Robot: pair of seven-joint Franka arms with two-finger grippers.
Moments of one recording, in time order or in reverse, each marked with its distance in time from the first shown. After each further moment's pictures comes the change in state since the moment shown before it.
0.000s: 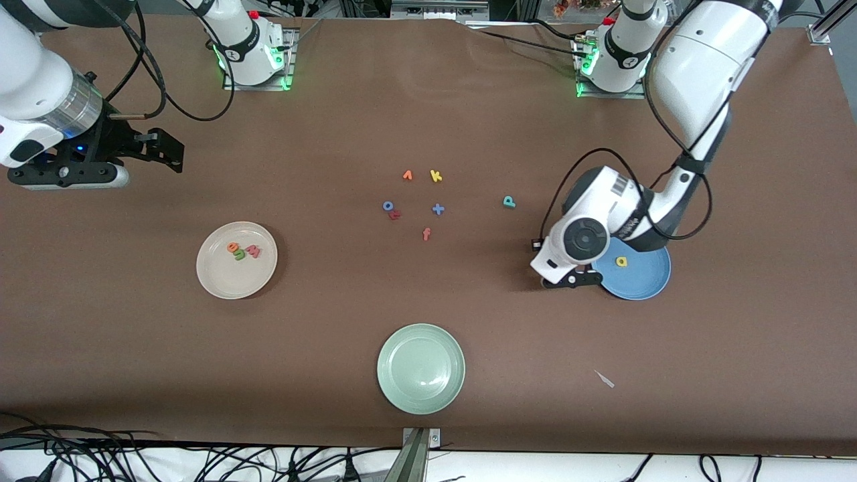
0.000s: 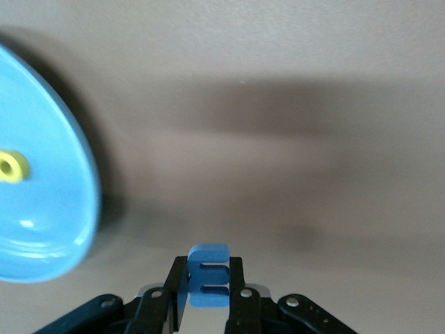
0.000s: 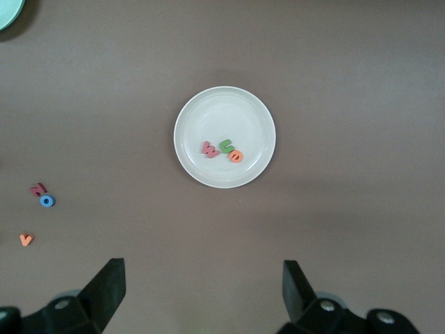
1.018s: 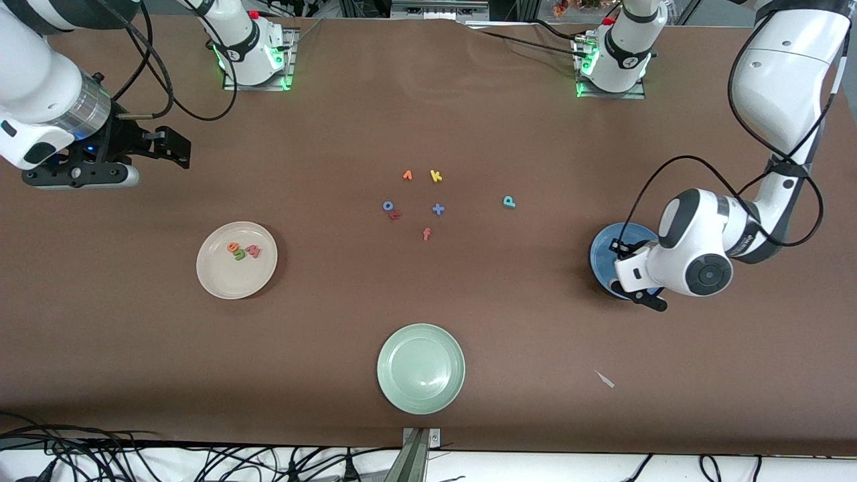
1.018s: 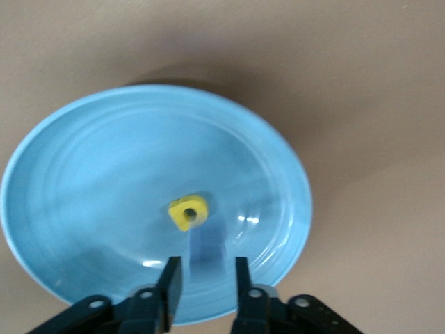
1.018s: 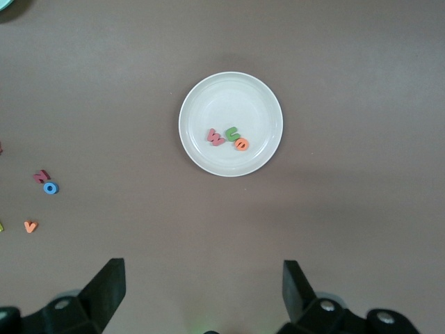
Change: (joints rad) left arm 0.260 0.001 0.005 0.021 -0.013 -0.079 0.714; right arm 0.001 0.006 0.005 0.000 0.013 -0.032 0.001
